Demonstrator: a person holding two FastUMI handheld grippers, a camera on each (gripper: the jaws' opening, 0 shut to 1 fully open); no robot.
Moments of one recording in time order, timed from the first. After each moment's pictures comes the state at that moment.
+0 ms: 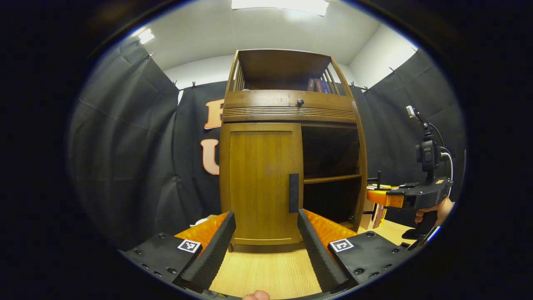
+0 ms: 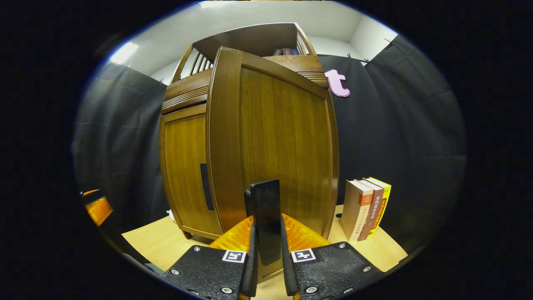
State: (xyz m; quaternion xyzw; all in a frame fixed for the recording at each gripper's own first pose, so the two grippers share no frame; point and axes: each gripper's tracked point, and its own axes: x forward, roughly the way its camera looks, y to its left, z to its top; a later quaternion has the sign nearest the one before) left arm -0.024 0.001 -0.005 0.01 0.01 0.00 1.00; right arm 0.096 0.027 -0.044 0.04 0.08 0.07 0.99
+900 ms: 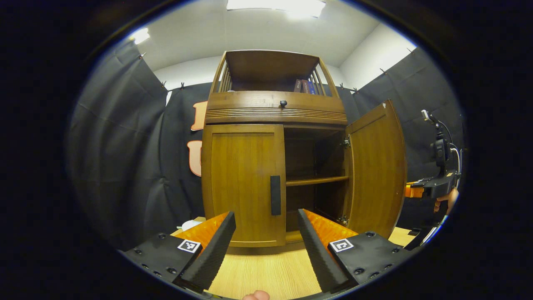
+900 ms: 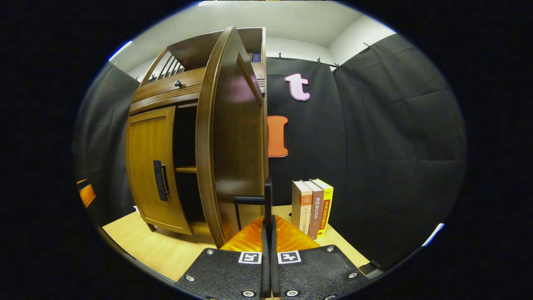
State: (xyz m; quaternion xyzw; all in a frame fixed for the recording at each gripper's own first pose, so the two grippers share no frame) left arm -0.020 -0.036 -0.003 0.01 0.01 -0.03 1.00; right arm 0.060 -0.116 -0.043 0.03 0.08 -0.02 1.00
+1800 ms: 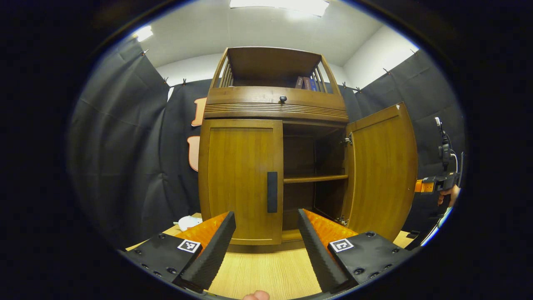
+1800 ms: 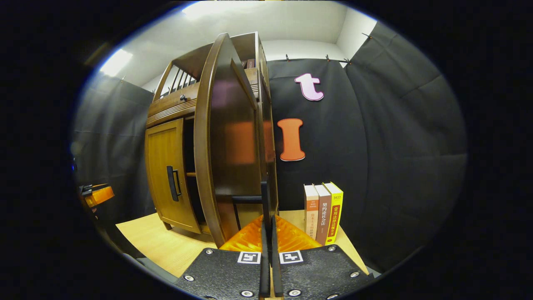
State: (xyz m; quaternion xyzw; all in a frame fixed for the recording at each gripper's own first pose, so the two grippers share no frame) left arm -0.015 -0.047 -0.015 0.00 0.02 -0.02 1.00; right arm 0.070 -0.173 -0.046 0.06 0.06 0.09 0.99
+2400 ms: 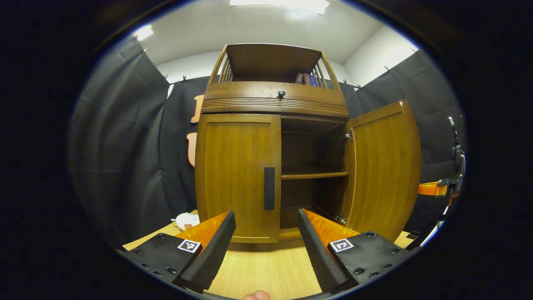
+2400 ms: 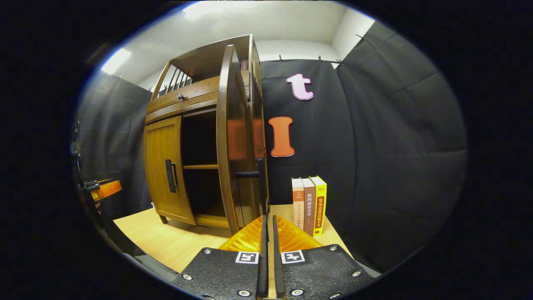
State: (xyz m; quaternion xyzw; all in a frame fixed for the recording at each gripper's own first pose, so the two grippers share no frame) left arm -0.006 -0.057 -0.026 0.00 0.03 -0.03 1.00; right arm 0.010 -0.203 -0.057 0.06 0.07 0.04 1.00
